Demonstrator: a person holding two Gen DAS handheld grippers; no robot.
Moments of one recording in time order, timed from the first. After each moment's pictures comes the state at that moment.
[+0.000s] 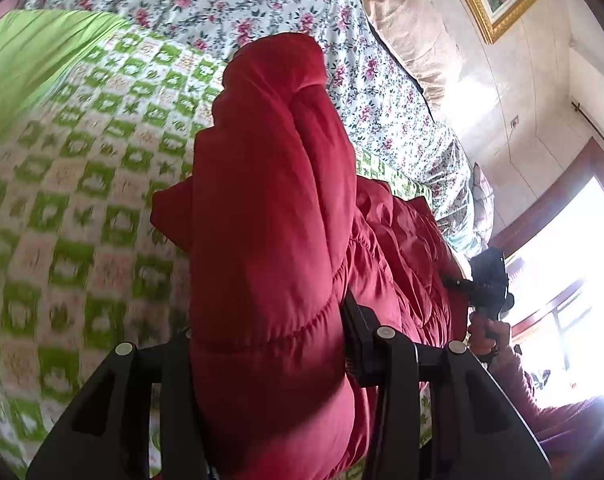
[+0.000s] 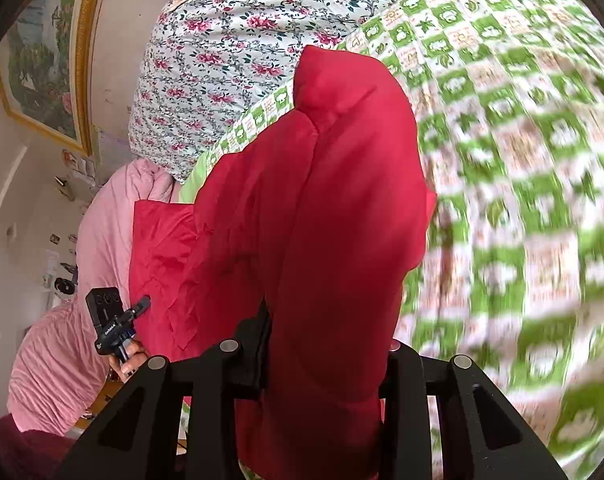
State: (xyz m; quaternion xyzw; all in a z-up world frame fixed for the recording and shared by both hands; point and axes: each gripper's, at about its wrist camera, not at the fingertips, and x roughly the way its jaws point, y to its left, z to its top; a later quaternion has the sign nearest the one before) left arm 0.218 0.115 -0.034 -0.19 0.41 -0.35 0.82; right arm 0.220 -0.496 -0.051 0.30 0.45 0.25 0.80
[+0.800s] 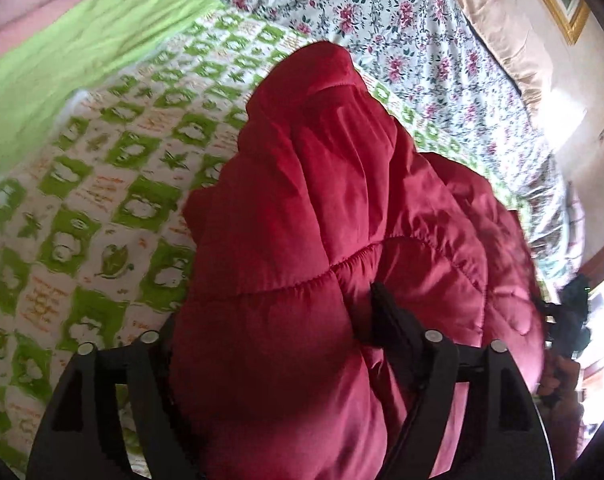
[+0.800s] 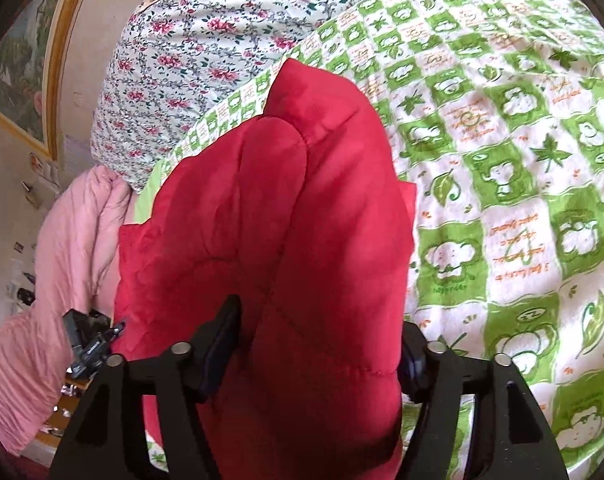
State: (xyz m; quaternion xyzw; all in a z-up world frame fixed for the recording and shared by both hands) left arm 0.208 0.103 -0.085 -0.14 0.42 -0.16 0.88; right arm 0.226 -0.496 -0.077 0.27 0.44 0.17 0.84
